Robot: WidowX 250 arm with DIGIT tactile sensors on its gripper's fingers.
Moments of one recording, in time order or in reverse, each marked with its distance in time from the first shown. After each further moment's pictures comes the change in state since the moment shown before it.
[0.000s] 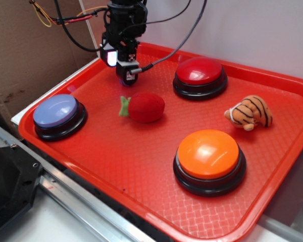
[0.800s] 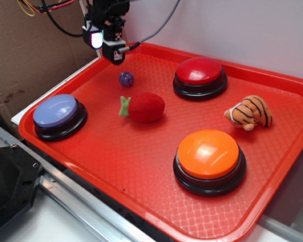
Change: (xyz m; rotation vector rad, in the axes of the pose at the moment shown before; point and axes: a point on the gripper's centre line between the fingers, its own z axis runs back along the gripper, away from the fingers) arm -0.016 0.020 0.026 -0.018 -0.024 0.109
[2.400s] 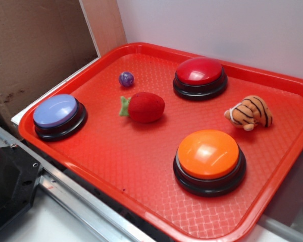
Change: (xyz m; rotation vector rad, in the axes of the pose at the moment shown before) arm -0.182 -0.097 0.158 -0.089 -0.339 0.191
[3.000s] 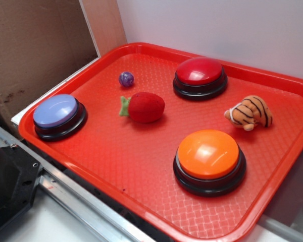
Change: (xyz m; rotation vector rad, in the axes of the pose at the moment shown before) arm -0.017 -0.005 -0.012 0.022 -0.025 -0.027
